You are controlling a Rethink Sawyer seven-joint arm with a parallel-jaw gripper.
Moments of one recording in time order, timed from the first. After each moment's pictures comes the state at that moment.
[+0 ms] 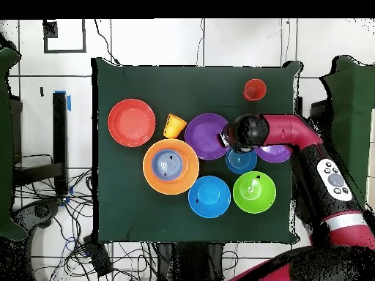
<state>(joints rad) -0.86 -0.35 0.69 1.39 -0.77 0.91 1.31</state>
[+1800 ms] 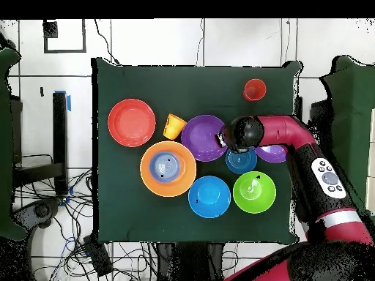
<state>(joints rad) -0.85 -0.33 0.70 1.39 -0.81 0.89 1.31</state>
